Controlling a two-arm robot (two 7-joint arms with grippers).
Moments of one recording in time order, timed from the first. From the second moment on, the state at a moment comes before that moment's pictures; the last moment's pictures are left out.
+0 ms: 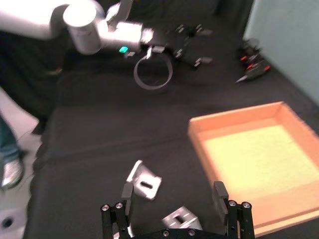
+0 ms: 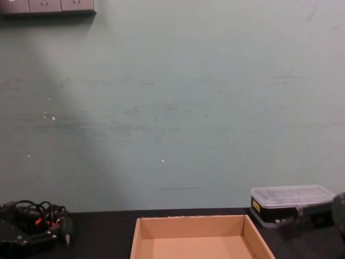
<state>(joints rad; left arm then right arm) -0.20 0.60 0.45 -1.41 -0.25 -0.12 0.03 0.48 0.84 -0.61 -1.64 0.49 0.25 0.93</state>
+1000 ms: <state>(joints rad) -0.20 0.60 0.45 -1.41 -0.25 -0.12 0.03 0.59 0.88 -0.82 -1.64 0.39 0.28 1.07</state>
